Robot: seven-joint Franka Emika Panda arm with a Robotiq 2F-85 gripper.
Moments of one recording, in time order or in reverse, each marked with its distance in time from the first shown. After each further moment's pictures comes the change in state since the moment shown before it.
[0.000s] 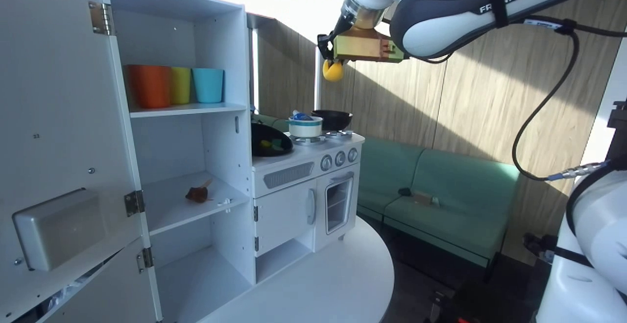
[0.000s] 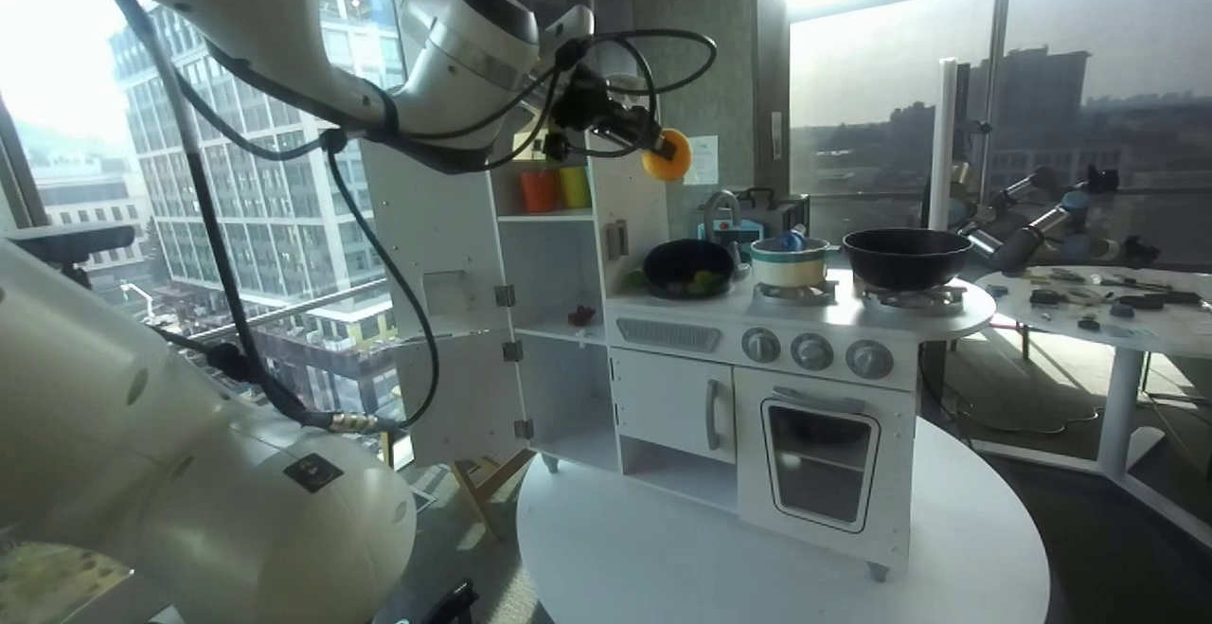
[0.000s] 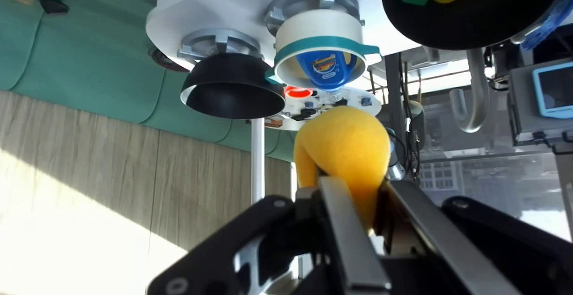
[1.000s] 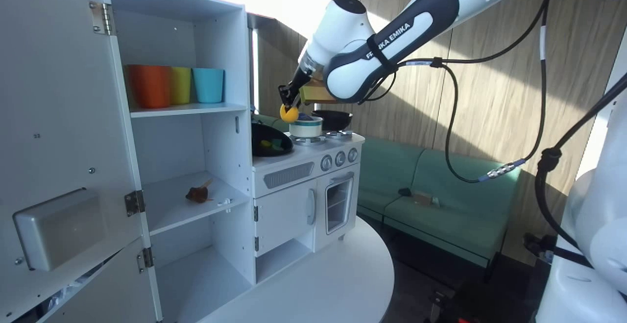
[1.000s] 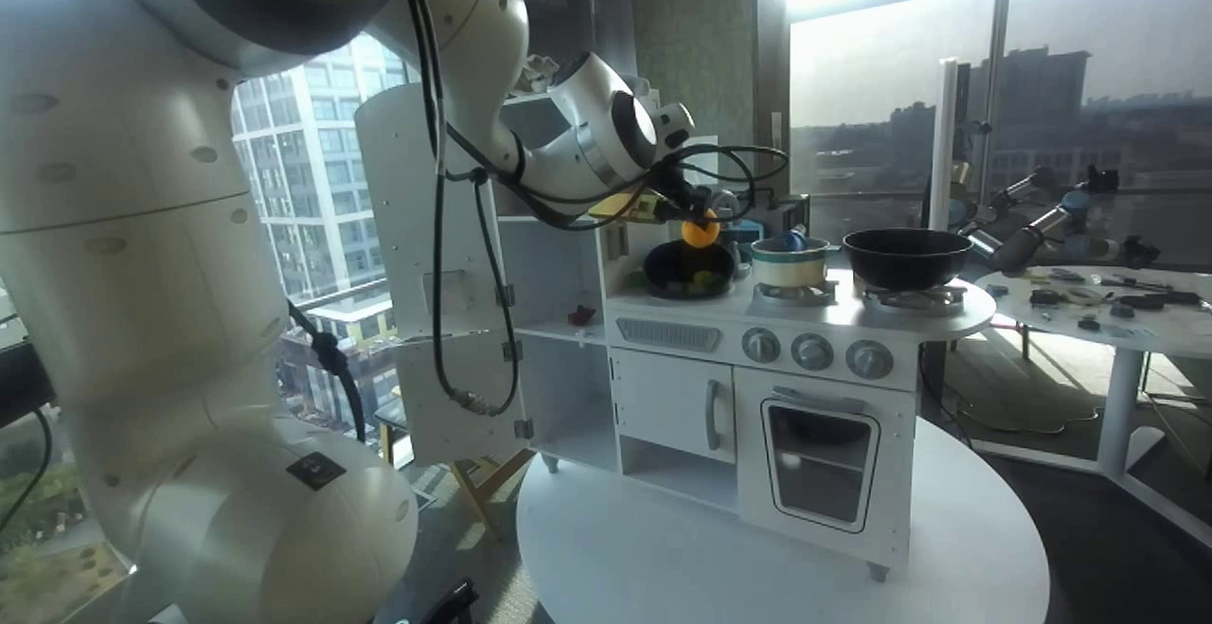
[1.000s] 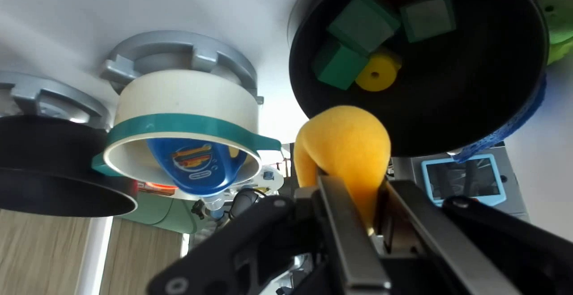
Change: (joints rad) arm 0.009 0.526 -0.105 0.222 0.378 0.373 -0.483
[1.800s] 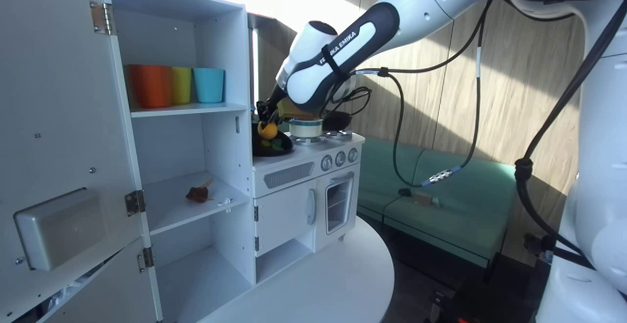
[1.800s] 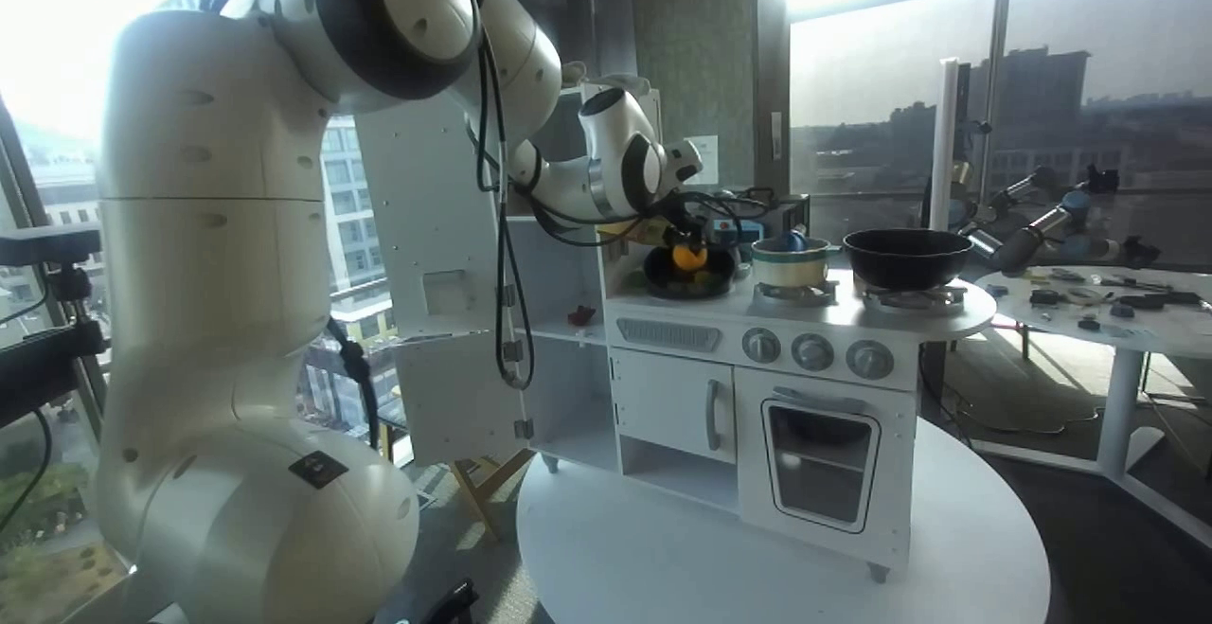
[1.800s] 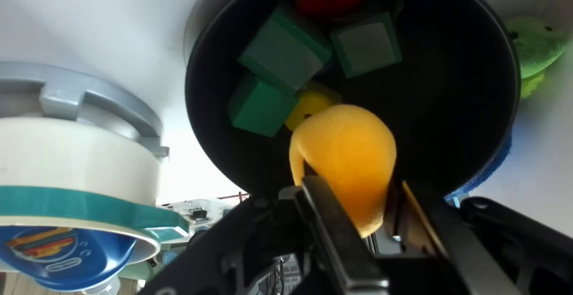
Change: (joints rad) arm 0.012 0.219 0.053 0.154 0.351 0.015 -0.282
